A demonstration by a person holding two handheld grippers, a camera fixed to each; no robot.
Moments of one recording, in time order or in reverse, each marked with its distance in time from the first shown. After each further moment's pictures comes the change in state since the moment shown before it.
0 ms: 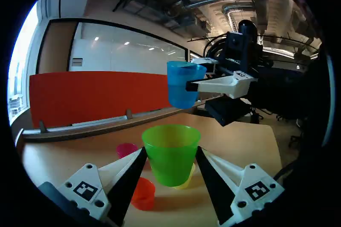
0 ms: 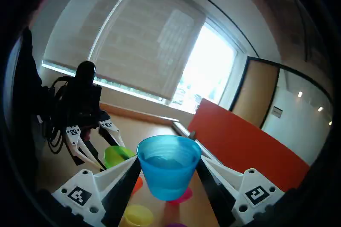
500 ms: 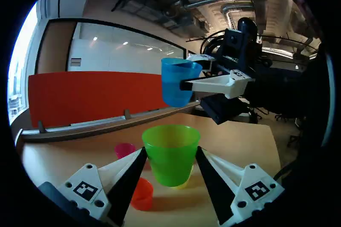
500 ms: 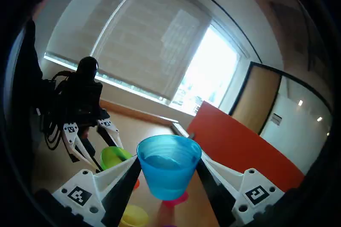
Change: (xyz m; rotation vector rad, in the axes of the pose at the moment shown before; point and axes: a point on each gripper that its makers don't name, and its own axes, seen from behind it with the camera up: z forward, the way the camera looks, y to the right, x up) left arm 0.001 0.003 0.000 -0.015 0.001 0.002; right arm 0.007 0.002 0.006 0.000 -0.001 -0.065
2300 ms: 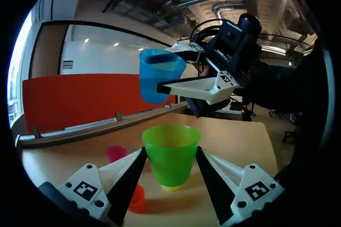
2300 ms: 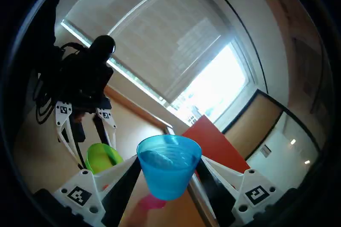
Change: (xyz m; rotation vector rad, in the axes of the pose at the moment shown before) left arm 0.004 0.020 0.005 -0.065 -0.003 0.031; right arm 0.012 0.003 0.012 -0.015 0.012 -0.295
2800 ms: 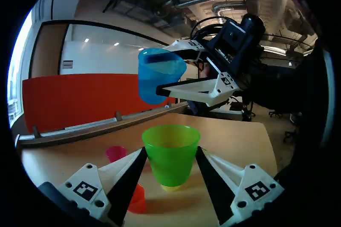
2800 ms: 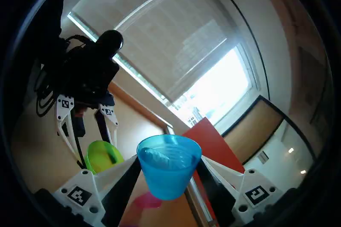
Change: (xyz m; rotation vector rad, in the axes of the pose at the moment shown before) left arm 0.000 -0.001 0.000 -0.001 0.001 -0.003; right arm 0.005 0.000 0.005 0.013 -0.009 -0.071
